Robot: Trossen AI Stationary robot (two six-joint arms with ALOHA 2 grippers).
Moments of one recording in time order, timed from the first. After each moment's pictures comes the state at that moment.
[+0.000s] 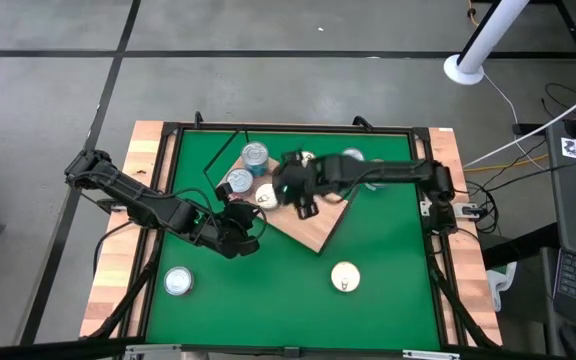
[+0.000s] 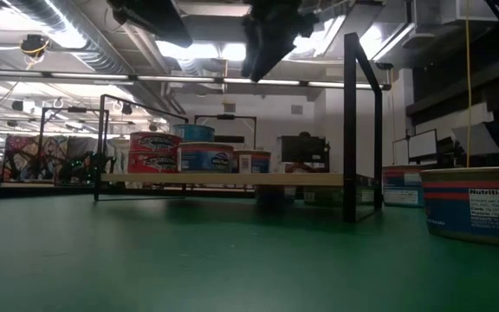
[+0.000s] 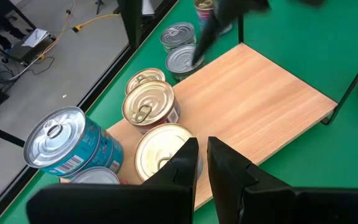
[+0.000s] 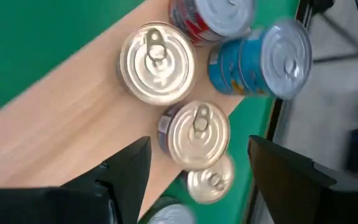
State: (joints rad) left arm -0.41 1.41 1.12 -0.66 -0.86 -0.52; right arm 0.00 1.99 2.02 -1.11 0.32 -0.46
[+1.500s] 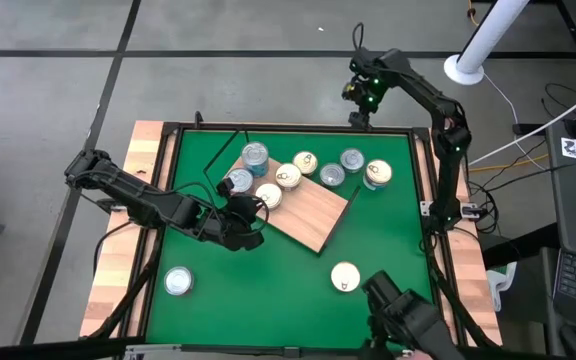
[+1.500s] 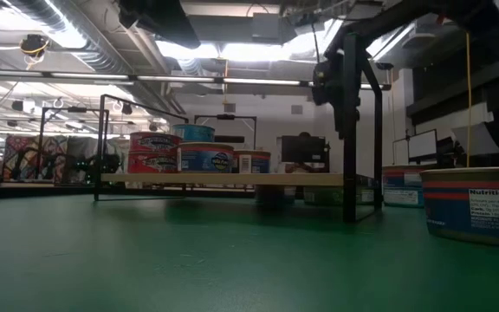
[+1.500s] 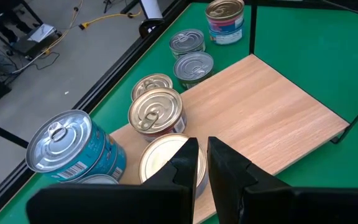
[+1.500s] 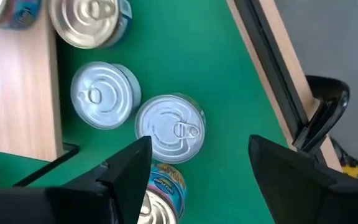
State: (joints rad) left arm -0.36 1.41 1.12 -0.62 -0.86 -0.51; right arm -0.93 2.02 2.00 -1.47 -0.28 -0.48
